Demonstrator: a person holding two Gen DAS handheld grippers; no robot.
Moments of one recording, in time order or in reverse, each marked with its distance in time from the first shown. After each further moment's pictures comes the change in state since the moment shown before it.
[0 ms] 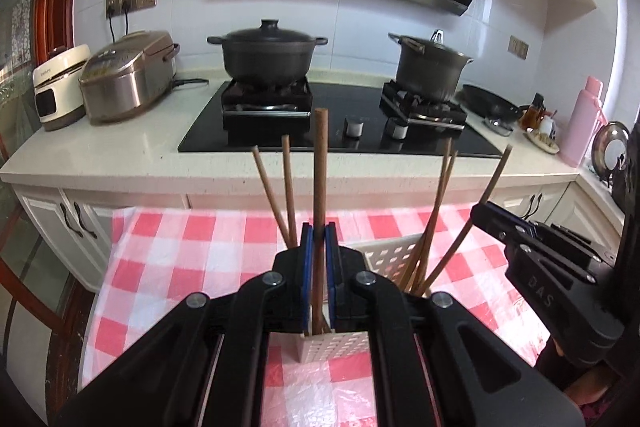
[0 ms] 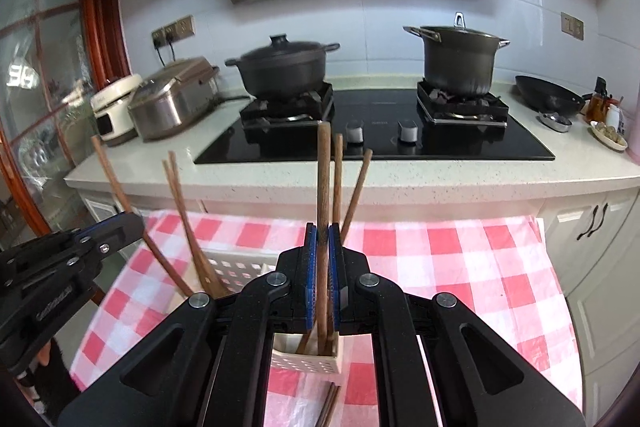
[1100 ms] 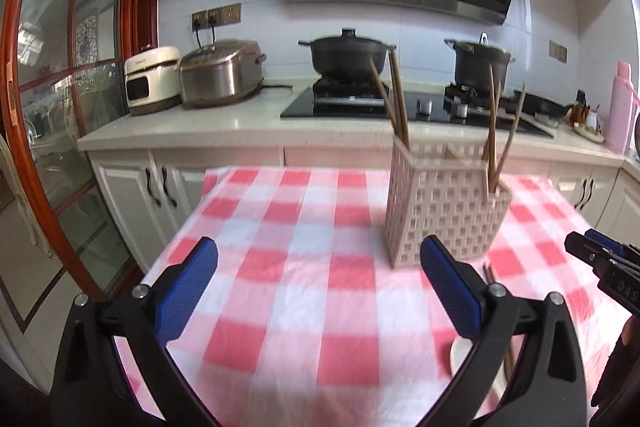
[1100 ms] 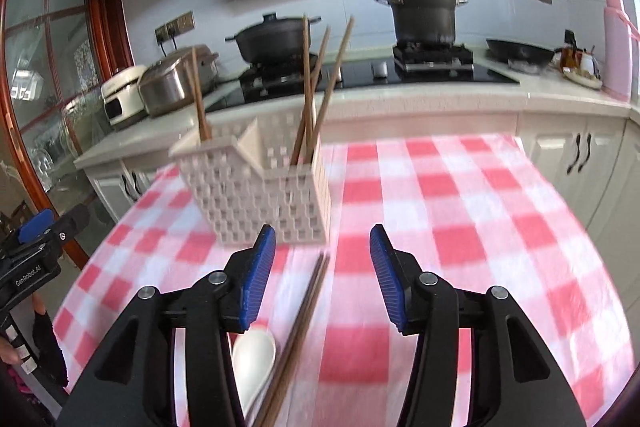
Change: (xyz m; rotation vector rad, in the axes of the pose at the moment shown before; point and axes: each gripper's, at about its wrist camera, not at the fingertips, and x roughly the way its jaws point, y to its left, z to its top) left arm -0.083 0.040 -0.171 -0.014 -0.145 0.248; right arm -0.069 -0.021 -0.173 0.065 -0.014 0.021
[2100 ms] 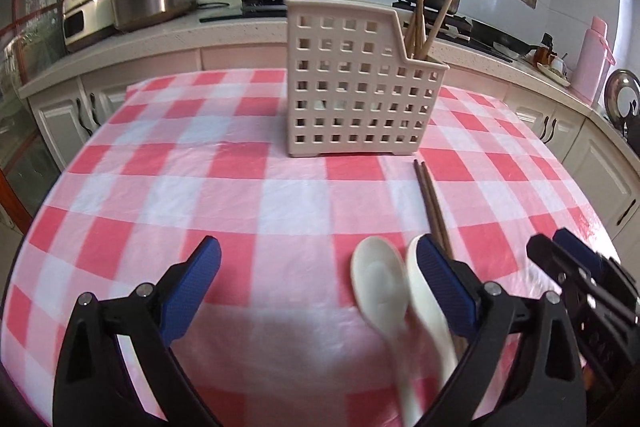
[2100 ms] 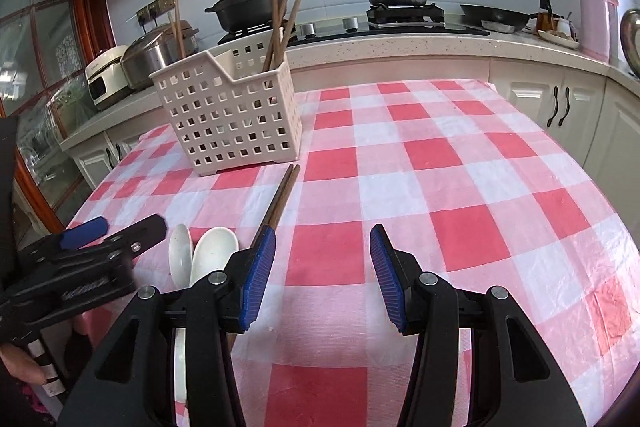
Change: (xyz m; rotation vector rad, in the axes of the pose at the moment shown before) left arm 0.046 -0.084 -0.063 0.005 0.264 -0.186; right arm -0.009 -0.022 -0.064 0.041 0.036 -0.053
